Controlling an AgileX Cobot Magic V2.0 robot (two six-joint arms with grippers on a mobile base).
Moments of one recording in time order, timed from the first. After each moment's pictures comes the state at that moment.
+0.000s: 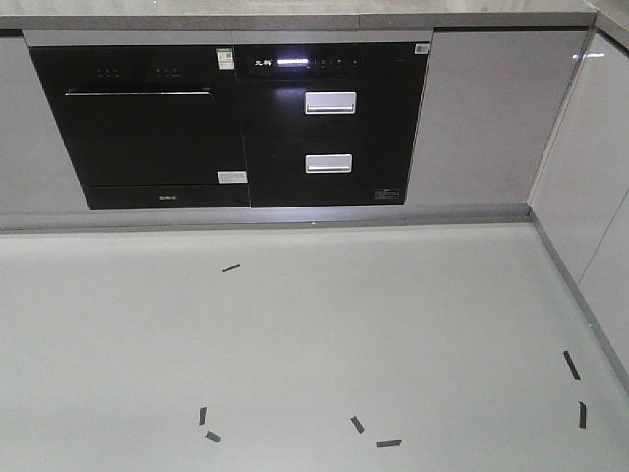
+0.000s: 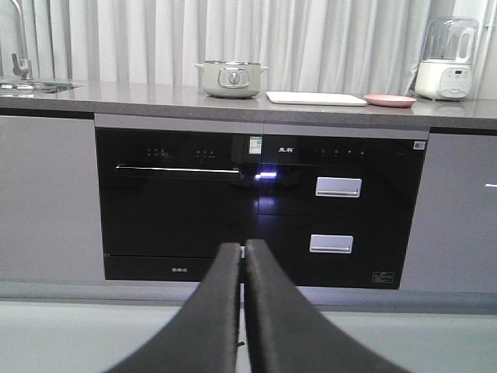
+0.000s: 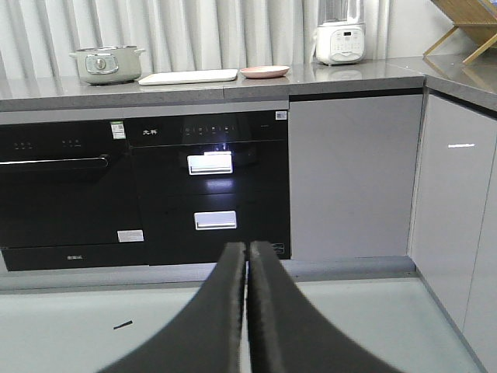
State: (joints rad) left arm 0.03 -0.01 0.02 0.09 0.07 -0.19; right arm 0.02 -0.01 0.03 -0.03 0.10 0.09
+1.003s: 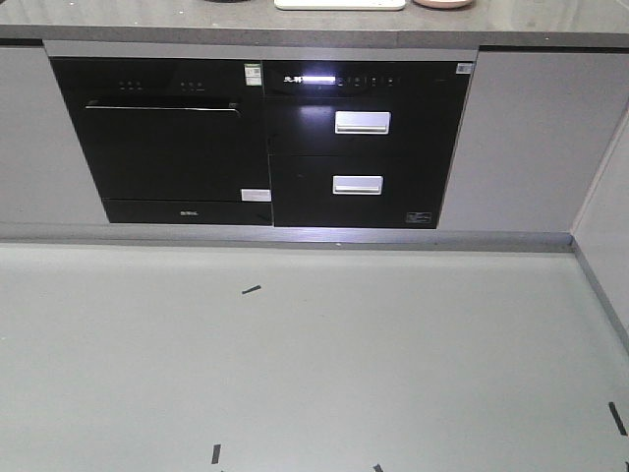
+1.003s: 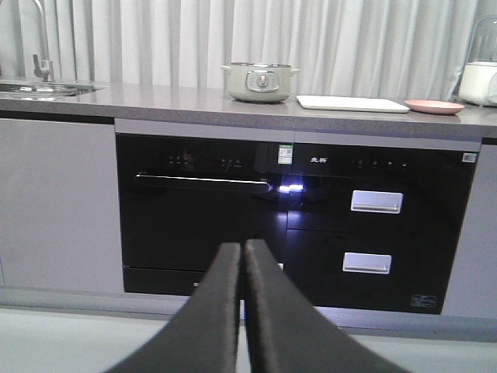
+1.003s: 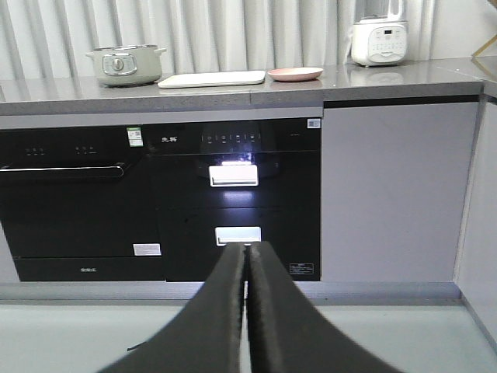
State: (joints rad) left arm 0.03 -0.01 0.02 0.09 0.07 -0.19; right arm 0.02 -0.01 0.03 -0.03 0.10 0.09
